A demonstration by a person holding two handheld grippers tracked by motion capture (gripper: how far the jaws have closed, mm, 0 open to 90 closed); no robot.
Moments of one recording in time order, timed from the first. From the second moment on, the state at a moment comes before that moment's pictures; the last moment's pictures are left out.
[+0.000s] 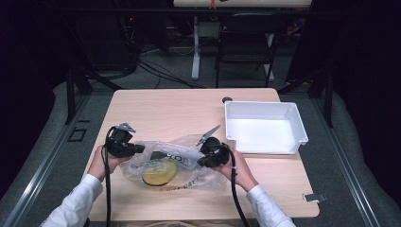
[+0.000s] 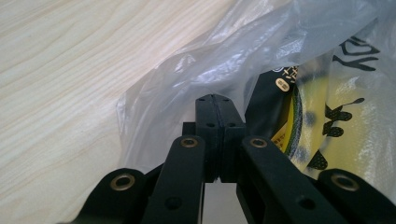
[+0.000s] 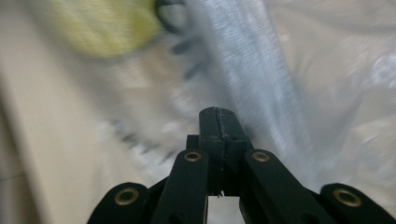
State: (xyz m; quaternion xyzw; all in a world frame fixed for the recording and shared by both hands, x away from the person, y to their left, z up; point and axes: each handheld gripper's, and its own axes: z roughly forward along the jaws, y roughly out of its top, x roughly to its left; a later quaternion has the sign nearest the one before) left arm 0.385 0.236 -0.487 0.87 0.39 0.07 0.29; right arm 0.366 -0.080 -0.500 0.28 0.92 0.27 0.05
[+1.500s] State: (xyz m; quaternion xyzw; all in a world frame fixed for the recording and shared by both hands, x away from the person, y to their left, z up) left arm 0.404 0.235 -0.517 0.87 0.42 0.11 0.23; right arm 0.391 -0.104 -0.504 0.36 0.89 0.25 0.11
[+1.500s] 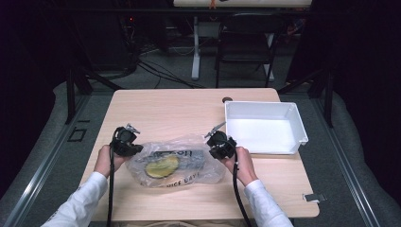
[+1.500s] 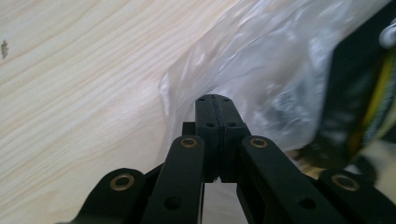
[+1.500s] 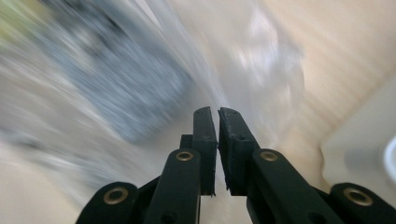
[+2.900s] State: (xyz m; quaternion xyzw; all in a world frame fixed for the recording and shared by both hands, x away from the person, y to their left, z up) left arm 0.393 0.232 -0.510 0.87 0.41 0.06 0.26; right arm 0.406 -0.074 -0.511 0.33 0.90 0.29 0.01
